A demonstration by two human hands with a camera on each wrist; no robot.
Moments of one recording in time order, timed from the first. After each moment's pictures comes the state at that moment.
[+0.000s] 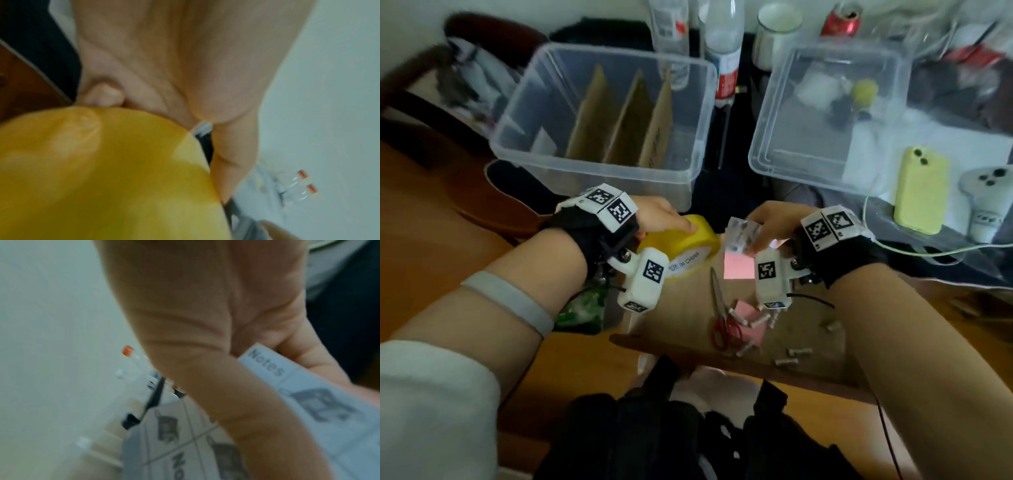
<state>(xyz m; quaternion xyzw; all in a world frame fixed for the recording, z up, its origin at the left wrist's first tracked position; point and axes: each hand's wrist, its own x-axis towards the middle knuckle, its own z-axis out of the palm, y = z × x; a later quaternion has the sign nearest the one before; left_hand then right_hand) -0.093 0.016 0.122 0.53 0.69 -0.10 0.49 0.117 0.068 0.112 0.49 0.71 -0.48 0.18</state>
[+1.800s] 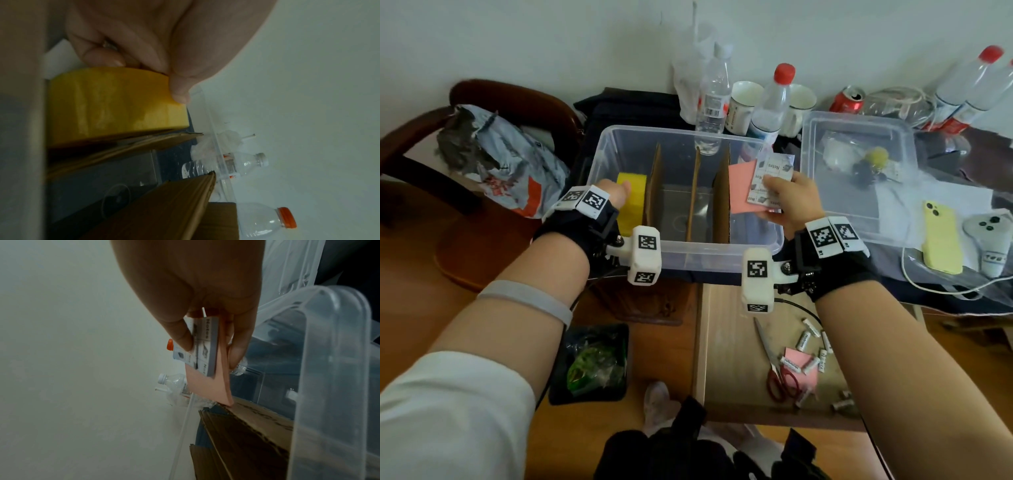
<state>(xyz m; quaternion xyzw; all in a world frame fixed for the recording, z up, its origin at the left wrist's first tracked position) -0.280 0.093 0.145 0.38 0.85 0.10 0.34 -0.039 0.102 0.168 0.64 0.40 -0.53 -0.39</state>
